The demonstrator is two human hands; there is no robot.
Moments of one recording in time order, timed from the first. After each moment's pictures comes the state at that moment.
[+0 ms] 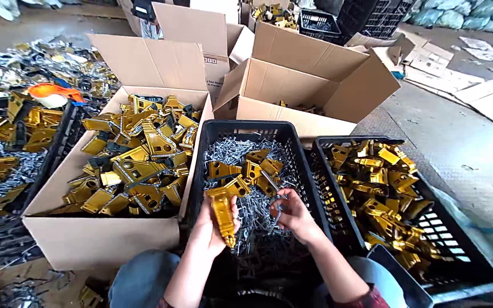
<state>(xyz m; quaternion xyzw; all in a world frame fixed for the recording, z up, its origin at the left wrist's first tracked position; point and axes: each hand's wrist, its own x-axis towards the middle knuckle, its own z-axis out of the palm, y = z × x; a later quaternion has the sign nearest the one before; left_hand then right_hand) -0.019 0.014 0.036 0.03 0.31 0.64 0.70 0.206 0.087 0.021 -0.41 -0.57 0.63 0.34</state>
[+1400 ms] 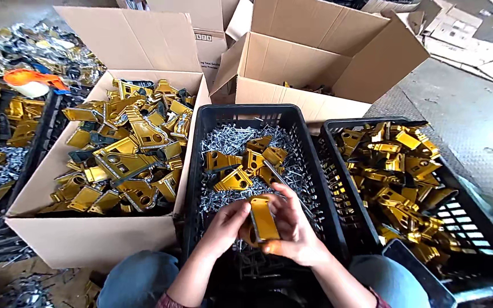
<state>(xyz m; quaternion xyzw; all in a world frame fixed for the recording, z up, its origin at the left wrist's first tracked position) -0.008 0.022 0.000 0.47 0.40 0.56 0.55 0.182 0.064 0.004 -0.13 -0.65 0.60 0.44</state>
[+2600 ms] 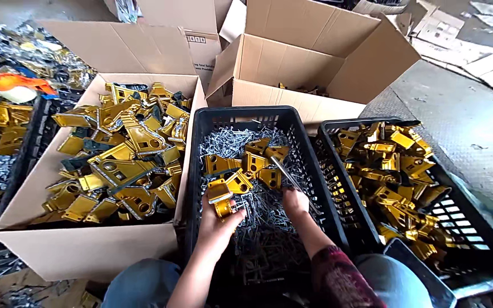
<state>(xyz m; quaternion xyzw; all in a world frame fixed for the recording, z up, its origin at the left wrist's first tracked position) -0.018 0.028 0.006 0.33 0.54 0.61 0.48 0.183 0.159 -0.067 -0.70 -0.67 0.19 -0.15</state>
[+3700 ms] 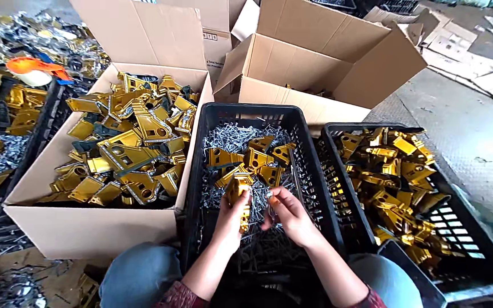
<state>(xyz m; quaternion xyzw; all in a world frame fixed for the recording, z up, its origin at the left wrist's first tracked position) 0.021 0.031 -0.007 0.12 0.53 0.59 0.59 0.183 0.075 0.006 -0.34 -0.61 0.63 0.34</state>
